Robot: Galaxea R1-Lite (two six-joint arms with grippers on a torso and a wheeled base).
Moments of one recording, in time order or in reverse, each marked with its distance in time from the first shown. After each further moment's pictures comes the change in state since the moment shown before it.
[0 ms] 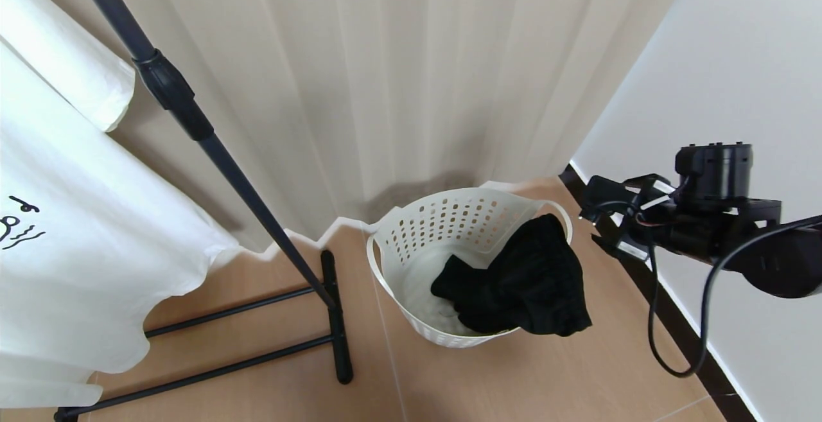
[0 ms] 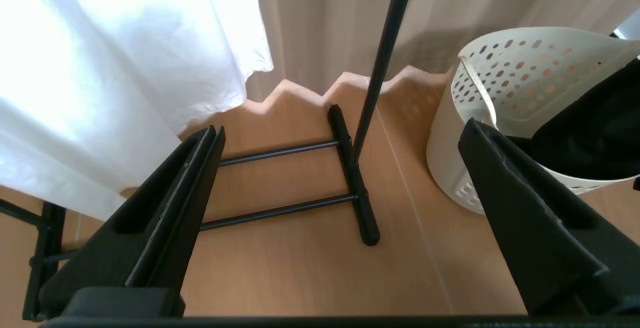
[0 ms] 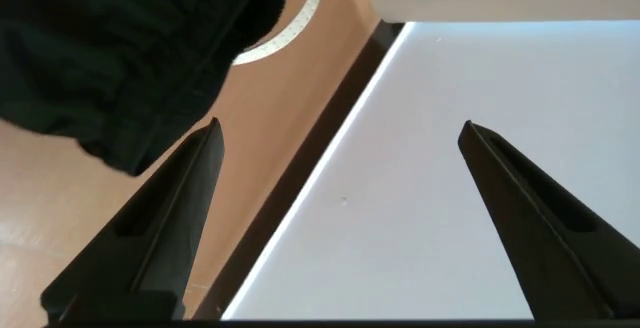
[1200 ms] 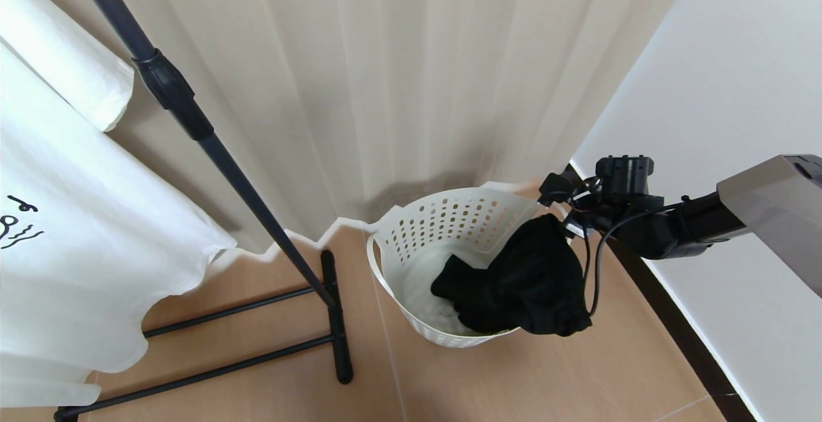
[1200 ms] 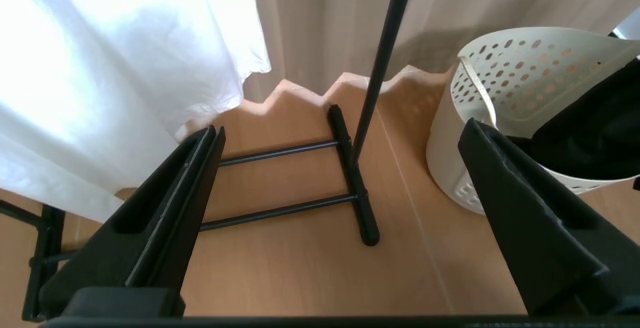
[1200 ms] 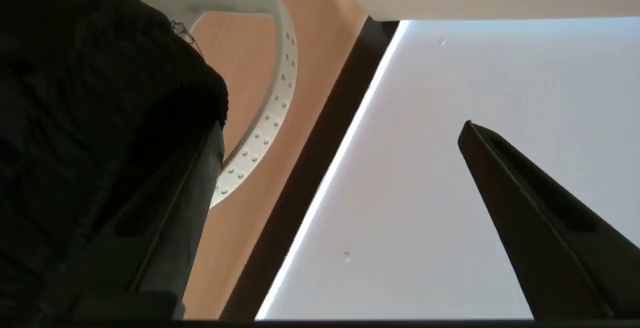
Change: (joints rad) left arm 0.000 0.000 0.000 0.000 0.000 0.000; right arm -0.045 0.456 -0.458 -0.038 -0.014 0.050
